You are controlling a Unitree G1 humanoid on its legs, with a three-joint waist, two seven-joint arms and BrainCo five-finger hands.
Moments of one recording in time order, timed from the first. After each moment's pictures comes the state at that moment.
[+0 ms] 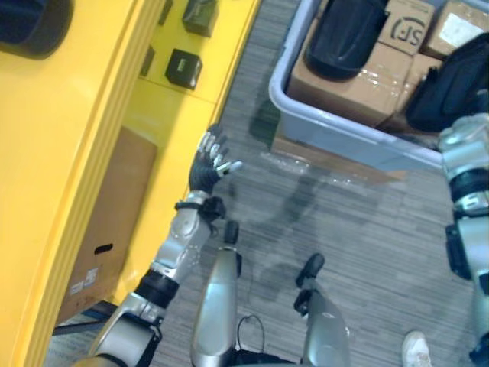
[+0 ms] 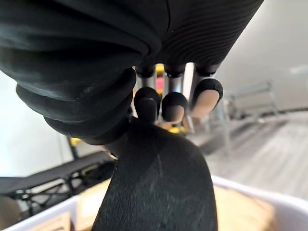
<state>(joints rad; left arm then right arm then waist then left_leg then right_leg) -0.48 0.26 -0.37 0.21 -0.66 -0.24 0.25 -1.21 -0.74 0.24 1.15 -0.13 0.34 -0.63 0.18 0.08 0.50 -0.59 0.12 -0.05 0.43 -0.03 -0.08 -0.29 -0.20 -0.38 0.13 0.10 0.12</state>
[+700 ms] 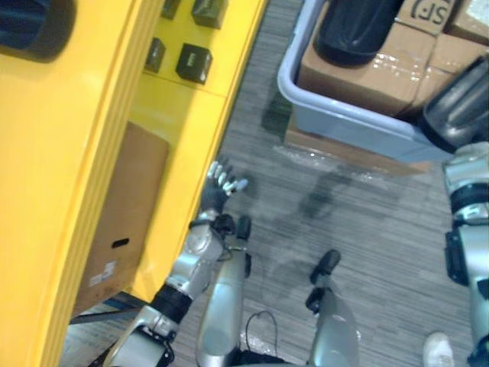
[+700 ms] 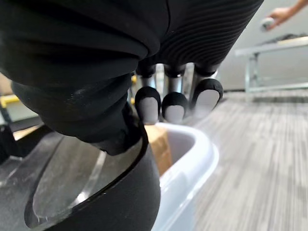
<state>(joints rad) -0.33 0.18 -0.42 0.25 -0.70 -0.20 0.26 -1.13 -0.78 0.16 1.22 -0.10 0.46 -0.63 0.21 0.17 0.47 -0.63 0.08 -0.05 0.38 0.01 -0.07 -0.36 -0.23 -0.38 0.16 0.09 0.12</state>
